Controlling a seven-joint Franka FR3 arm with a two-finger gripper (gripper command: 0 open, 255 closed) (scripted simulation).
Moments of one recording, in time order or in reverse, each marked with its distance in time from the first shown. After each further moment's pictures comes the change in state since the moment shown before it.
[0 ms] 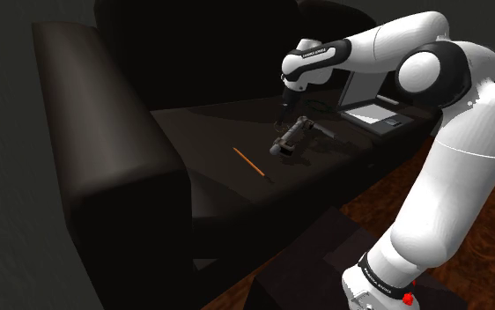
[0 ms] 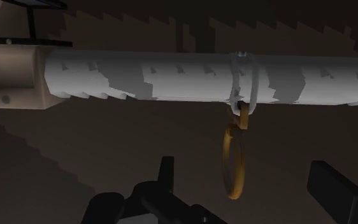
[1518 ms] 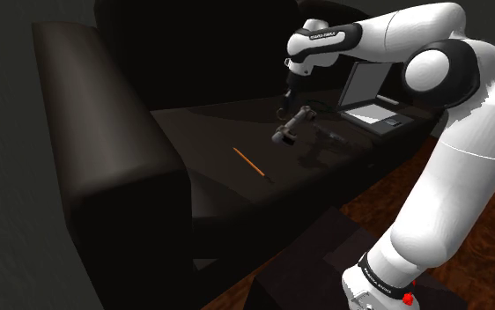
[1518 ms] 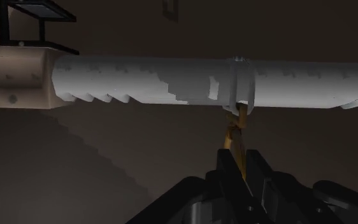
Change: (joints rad) arm -0.001 -0.034 -0.005 0.113 -0.016 -0.145 0.013
